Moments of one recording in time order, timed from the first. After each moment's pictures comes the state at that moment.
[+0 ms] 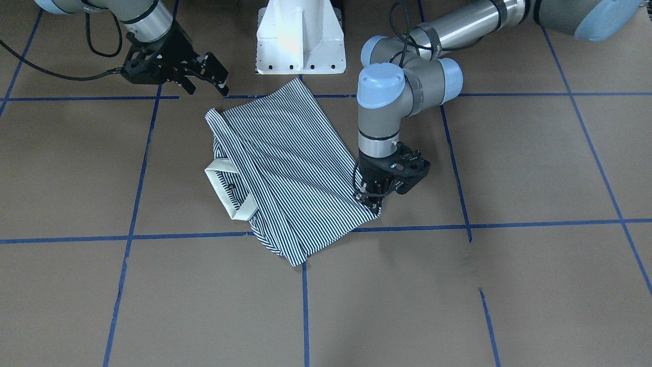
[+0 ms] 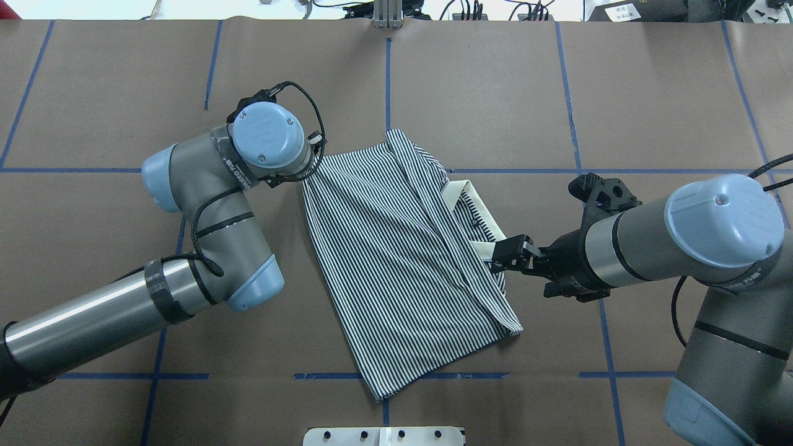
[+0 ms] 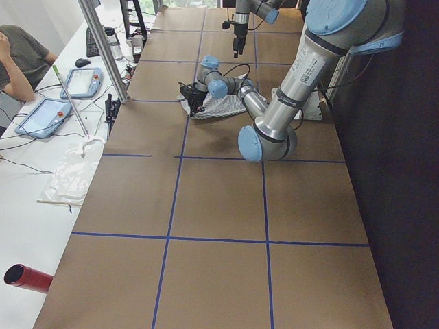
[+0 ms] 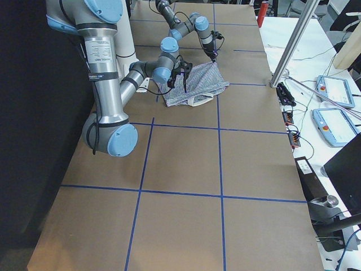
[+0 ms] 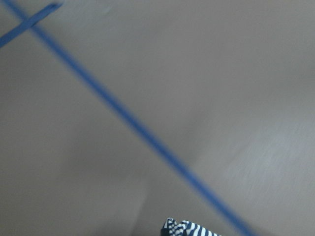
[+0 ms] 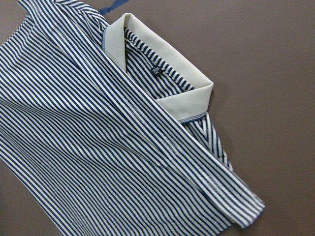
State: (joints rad) left arm -0.64 -2.30 -1.43 -1.79 -1.60 -1.83; right arm 0.53 -1.41 2.17 -1.29 1.97 1.65
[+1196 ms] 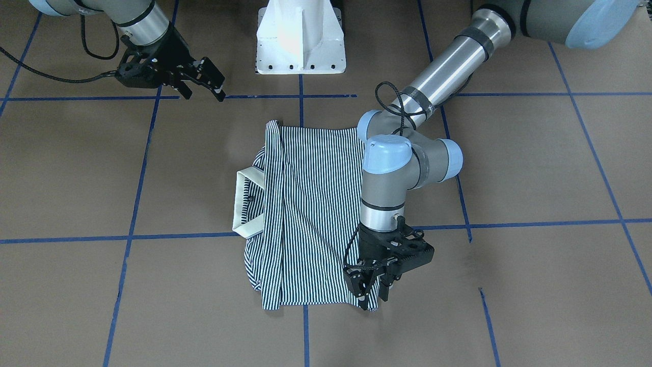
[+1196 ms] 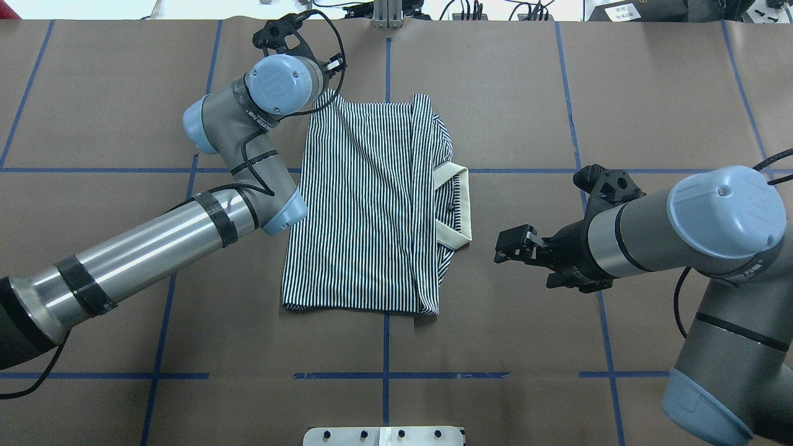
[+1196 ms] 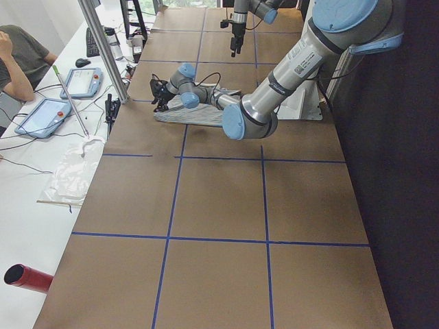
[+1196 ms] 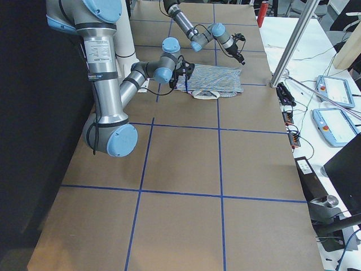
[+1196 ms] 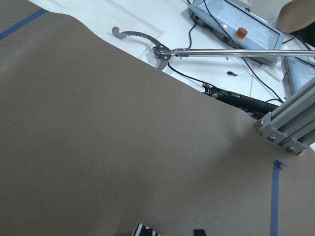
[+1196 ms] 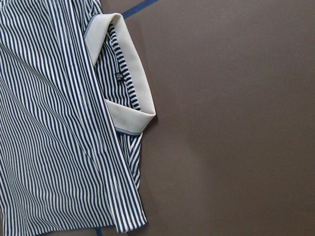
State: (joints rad) left arm -0.73 -2.50 -0.96 -2.30 -1.41 -1.54; right arm 0.55 -1.40 2.16 -1.29 1.96 1.65
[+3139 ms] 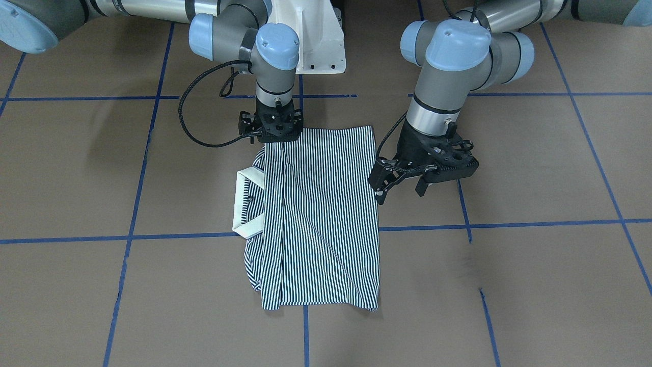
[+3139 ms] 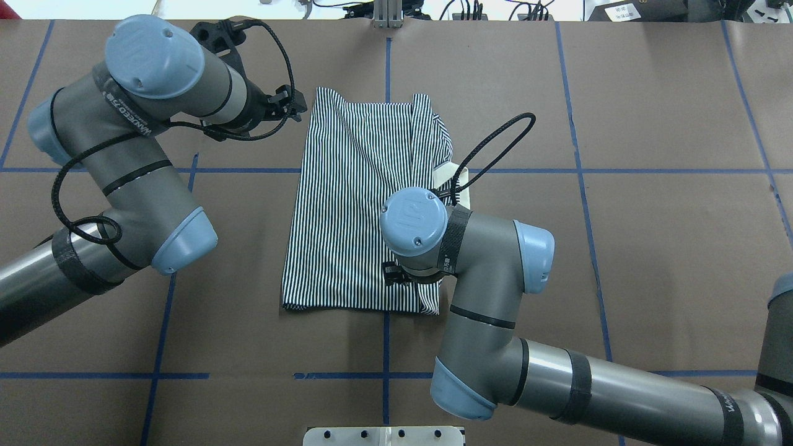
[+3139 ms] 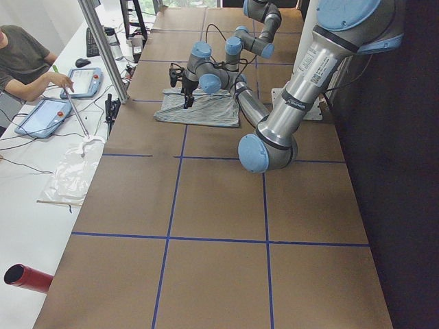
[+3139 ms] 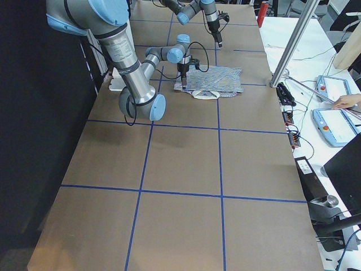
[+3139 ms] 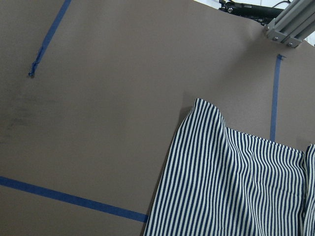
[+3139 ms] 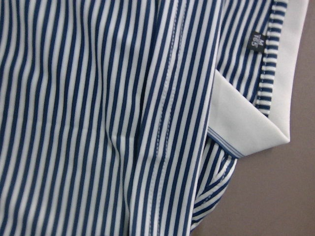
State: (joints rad) left arm -0.77 -2.18 -1.70 -1.79 -1.81 -1.38; right arm 0.39 -0.85 1.62 -1.77 1.77 1.10
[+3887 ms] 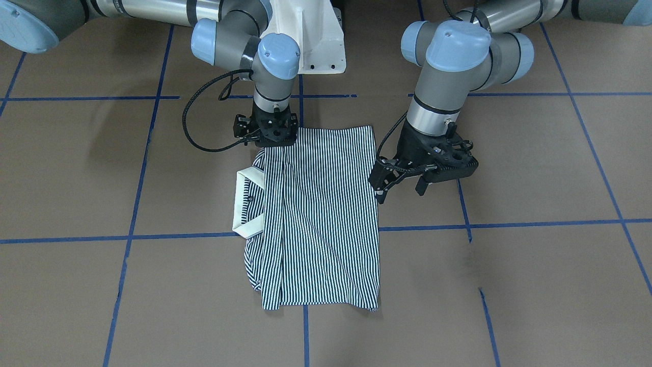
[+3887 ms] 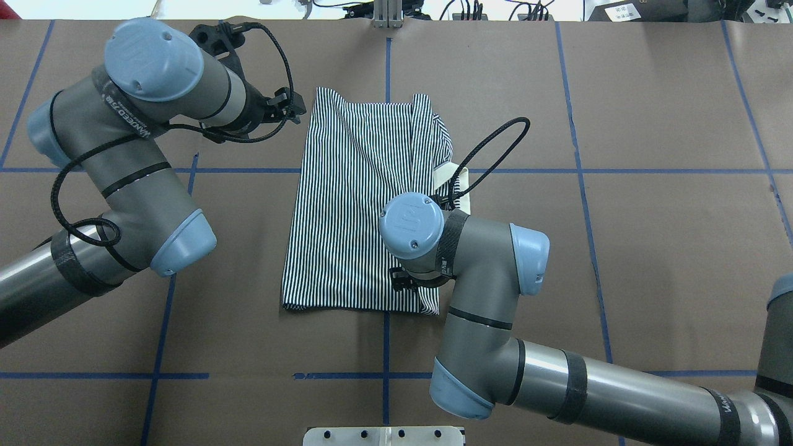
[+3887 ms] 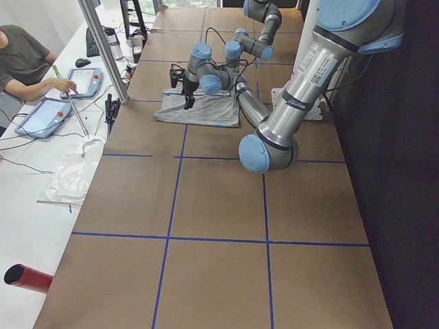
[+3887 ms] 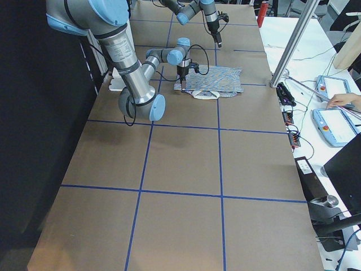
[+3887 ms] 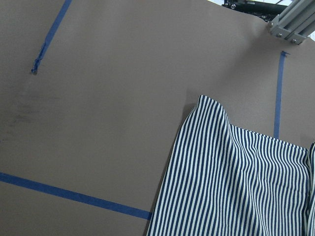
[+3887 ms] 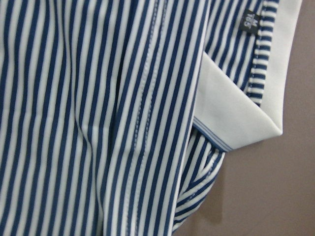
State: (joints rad) left arm -0.76 -2.17 -1.70 -1.79 -1.82 -1.38; right arm 0.39 -0.85 1.60 -1.81 1.77 1.08
